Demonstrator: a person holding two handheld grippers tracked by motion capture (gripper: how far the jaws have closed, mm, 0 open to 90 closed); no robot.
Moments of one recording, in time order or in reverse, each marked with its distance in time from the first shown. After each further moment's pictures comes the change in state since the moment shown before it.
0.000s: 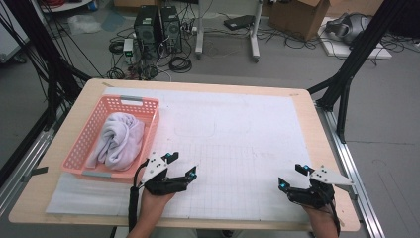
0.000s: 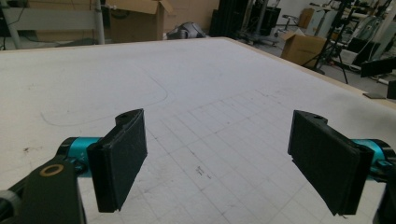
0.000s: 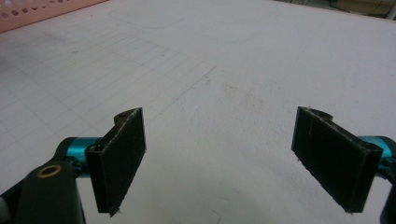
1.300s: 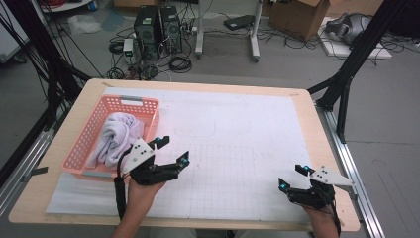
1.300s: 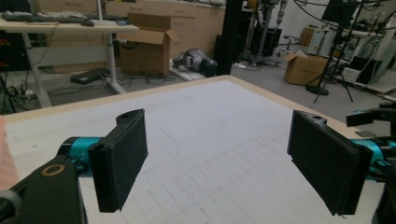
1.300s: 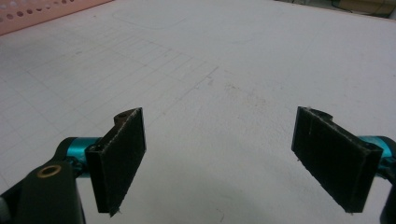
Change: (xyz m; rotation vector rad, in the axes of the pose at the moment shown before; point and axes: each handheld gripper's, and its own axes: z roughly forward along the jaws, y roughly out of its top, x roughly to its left) left arm 0.005 0.077 -0.034 -0.095 0.035 0.039; right arm 0.001 0.000 -0.003 -0.003 0.006 0.002
